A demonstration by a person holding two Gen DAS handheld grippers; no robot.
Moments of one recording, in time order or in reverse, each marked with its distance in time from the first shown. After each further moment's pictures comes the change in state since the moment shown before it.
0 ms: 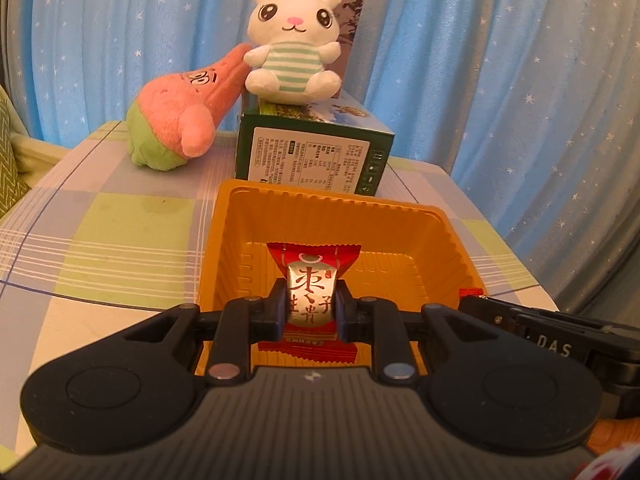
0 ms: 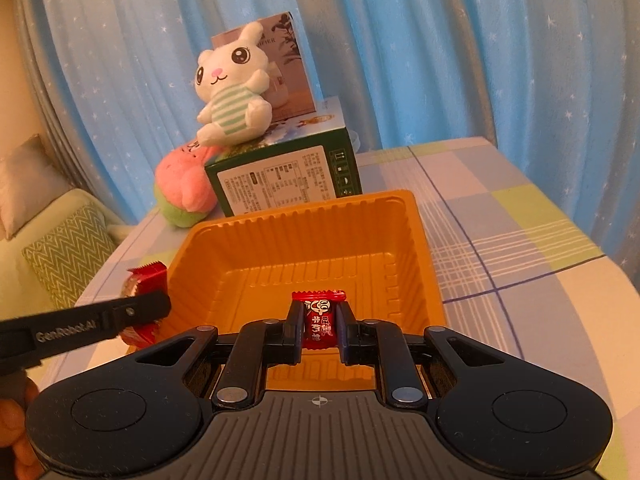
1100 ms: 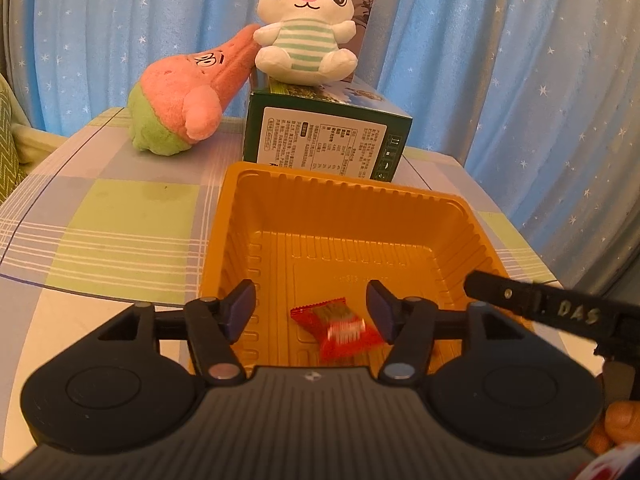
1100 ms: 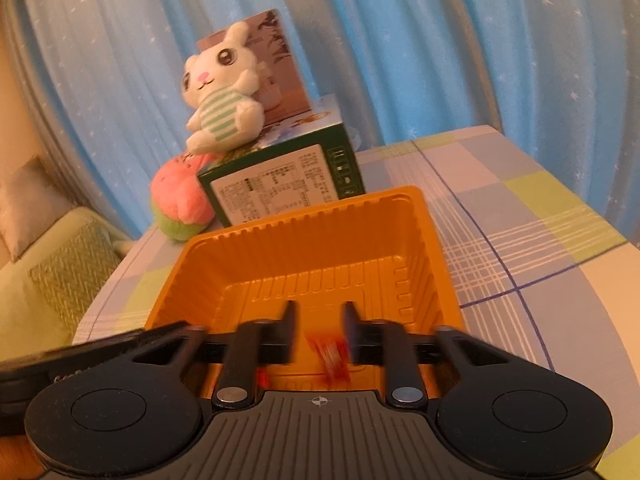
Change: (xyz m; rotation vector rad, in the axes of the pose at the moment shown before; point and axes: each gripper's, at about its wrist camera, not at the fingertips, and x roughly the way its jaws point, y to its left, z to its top) left arm 0.021 0.008 -0.008 -0.006 0.021 0.017; right arm 0.021 -0.015 0.002 0.107 -0.021 0.037
